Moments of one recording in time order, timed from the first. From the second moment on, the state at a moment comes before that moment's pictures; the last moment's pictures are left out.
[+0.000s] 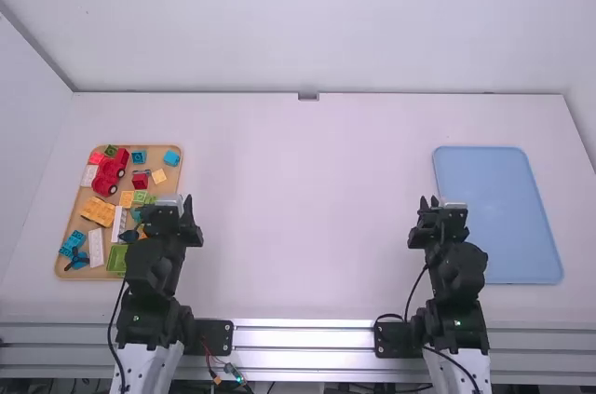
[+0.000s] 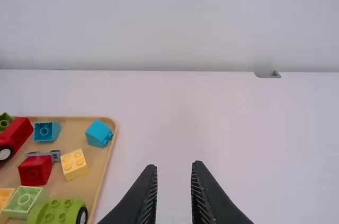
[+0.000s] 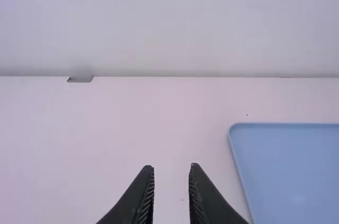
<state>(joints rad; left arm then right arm) 0.02 0.23 0.16 -0.11 -0.04 -0.02 0.02 0.26 0.16 -0.10 -0.04 -0.04</state>
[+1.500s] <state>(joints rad) 0.66 1.89 1.61 -0.97 -0.10 -0.43 0.16 1.25 0.89 -0.12 -0.13 -0.23</state>
